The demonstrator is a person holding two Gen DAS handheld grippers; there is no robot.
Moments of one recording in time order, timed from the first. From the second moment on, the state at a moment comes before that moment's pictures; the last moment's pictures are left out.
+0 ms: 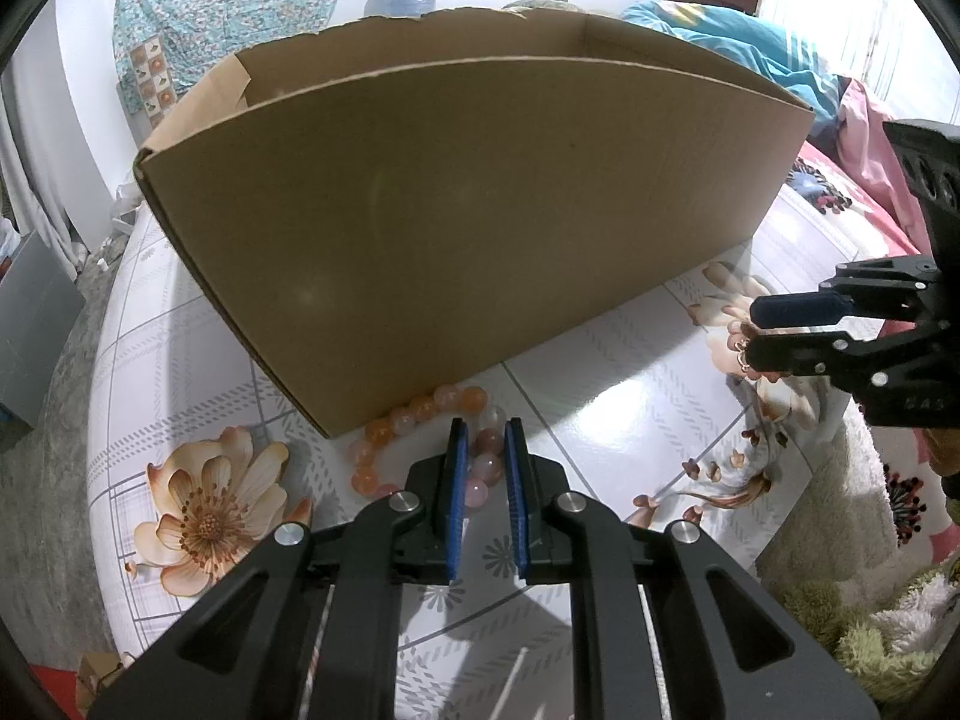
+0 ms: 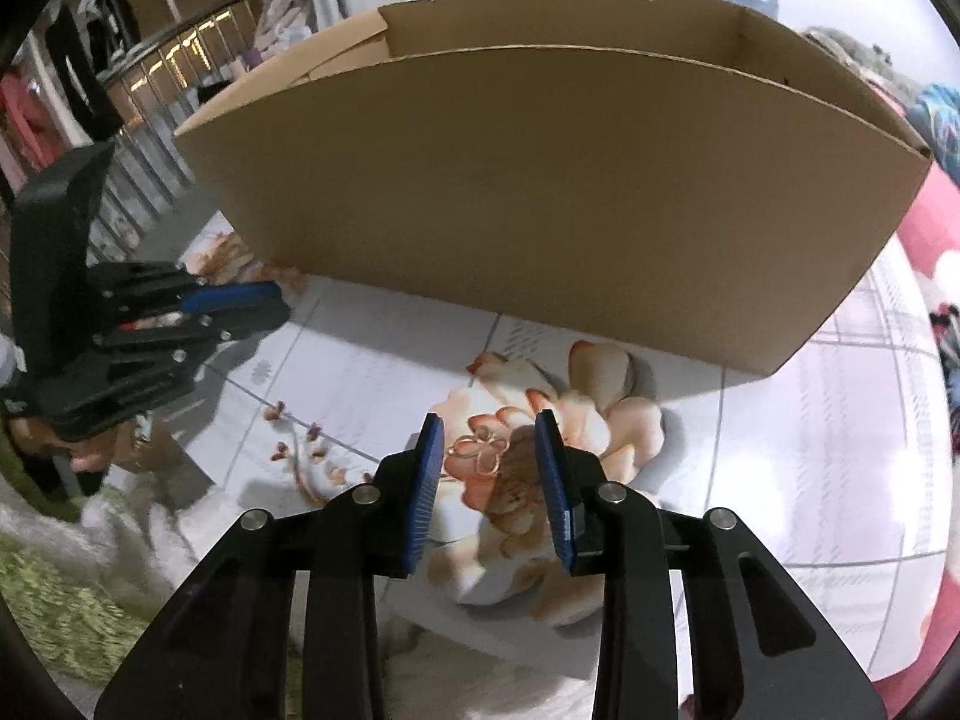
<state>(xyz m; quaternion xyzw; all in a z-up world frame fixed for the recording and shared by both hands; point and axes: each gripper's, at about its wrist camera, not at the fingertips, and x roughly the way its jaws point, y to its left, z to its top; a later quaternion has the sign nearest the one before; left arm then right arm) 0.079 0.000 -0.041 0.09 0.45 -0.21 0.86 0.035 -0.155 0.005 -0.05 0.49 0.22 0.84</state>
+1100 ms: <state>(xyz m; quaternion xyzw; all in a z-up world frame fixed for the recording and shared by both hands) 0.074 0.002 -0.034 0.09 0.43 -0.21 0.87 0.018 -0.154 0.034 -0.05 0.45 0.24 0.86</state>
